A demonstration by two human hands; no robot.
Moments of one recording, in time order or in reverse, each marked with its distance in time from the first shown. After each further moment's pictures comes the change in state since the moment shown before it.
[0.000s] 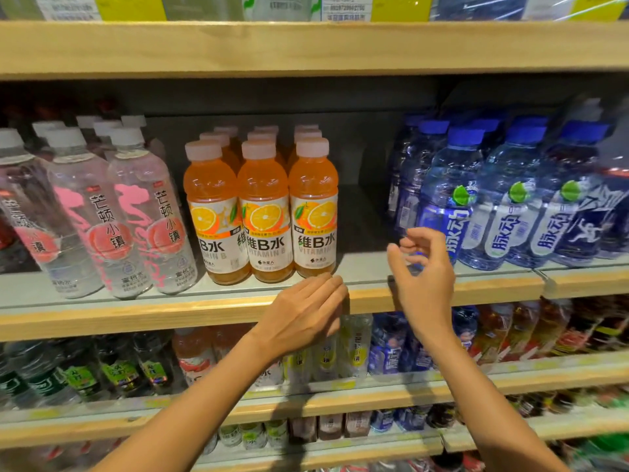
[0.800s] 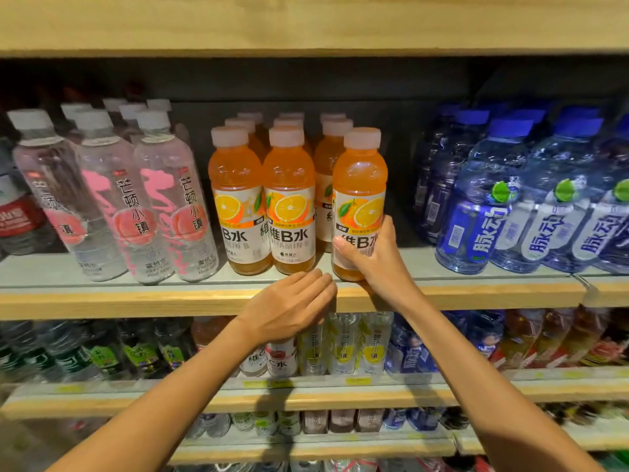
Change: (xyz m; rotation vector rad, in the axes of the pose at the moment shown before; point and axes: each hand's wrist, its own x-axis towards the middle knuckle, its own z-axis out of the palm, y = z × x) left_hand -0.040 -0.040 -0.006 0.132 -0.059 0.178; right_hand 0.011 -0.005 0.072 0.078 -0.508 0.140
